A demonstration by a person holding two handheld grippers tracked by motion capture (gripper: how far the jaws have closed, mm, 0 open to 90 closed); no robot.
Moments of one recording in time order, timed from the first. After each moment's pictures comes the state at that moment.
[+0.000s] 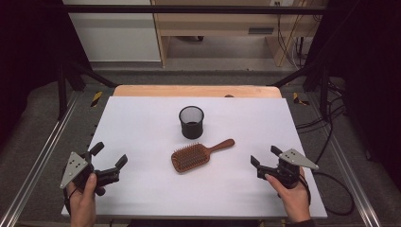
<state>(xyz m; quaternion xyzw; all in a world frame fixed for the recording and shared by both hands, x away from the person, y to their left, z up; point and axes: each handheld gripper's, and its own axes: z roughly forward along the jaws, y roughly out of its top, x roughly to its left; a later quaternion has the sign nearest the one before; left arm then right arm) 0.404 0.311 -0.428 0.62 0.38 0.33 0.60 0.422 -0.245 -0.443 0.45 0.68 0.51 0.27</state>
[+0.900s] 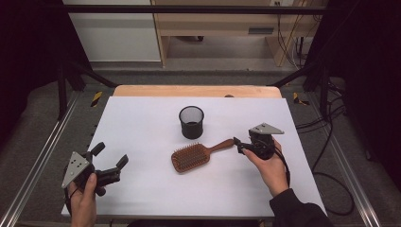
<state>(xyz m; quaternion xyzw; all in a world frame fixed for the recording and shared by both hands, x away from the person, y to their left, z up) 0.405 0.310 -0.430 0.62 0.38 0.33 0.60 0.499 -0.190 -0.424 0.46 0.74 0.42 0.25</state>
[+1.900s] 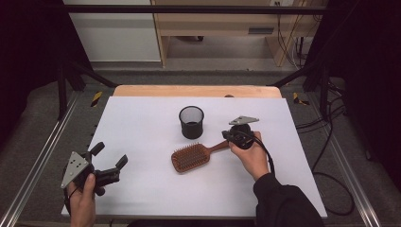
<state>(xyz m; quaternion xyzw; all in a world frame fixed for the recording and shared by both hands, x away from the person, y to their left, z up) 0.405 0.312 -0.429 0.62 0.38 0.33 0.60 0.536 -0.140 -0.430 0.43 0.79 0.39 0.19</state>
